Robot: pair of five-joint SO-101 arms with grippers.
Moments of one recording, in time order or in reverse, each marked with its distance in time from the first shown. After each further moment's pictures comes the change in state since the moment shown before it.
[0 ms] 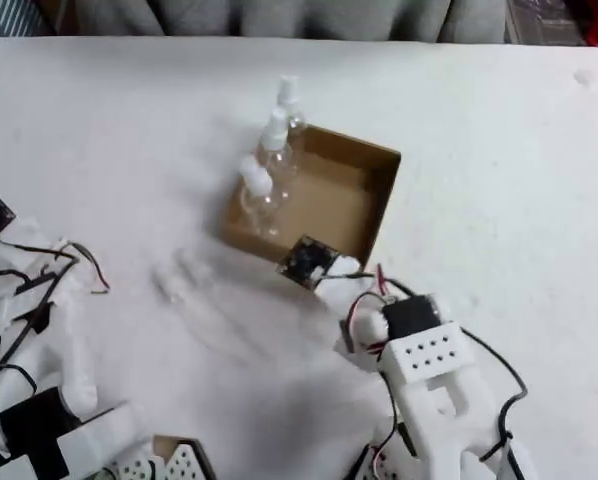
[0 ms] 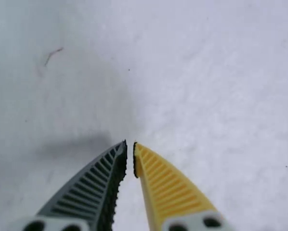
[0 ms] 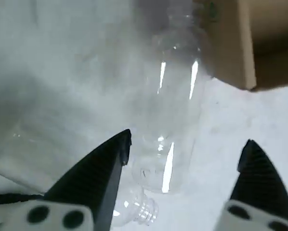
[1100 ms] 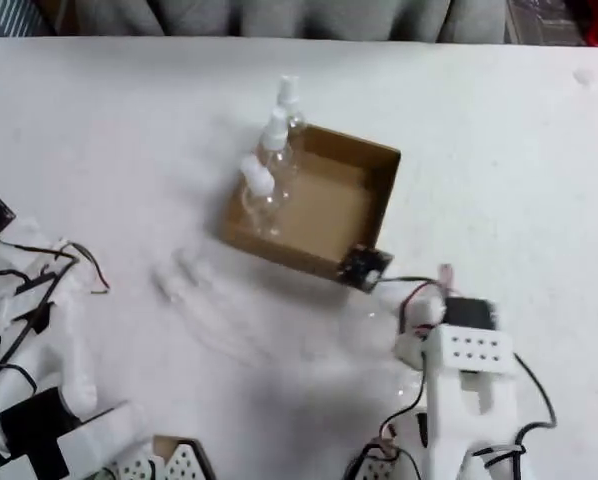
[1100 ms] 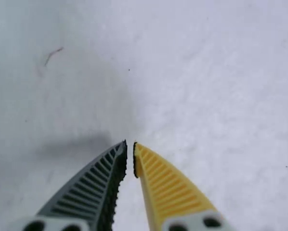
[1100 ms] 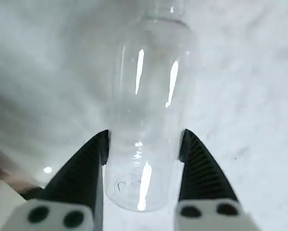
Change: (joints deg) left arm 0.0 0.1 0.0 0.0 0.0; right arm 28.0 0.0 1.0 0.8 27.5
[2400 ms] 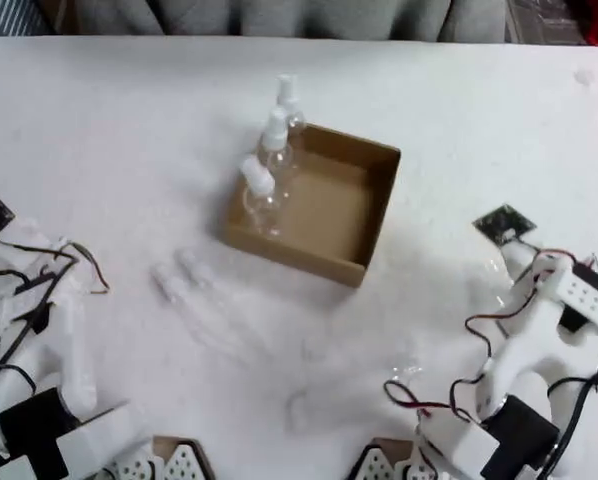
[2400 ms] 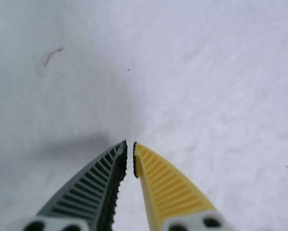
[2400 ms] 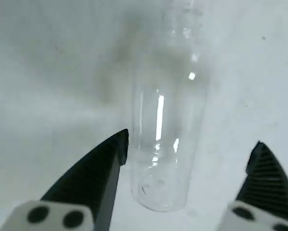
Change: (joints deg) left arm 0.0 0.0 0.0 0.0 0.0; right arm 29.2 33.9 -24.1 -8.4 1.8
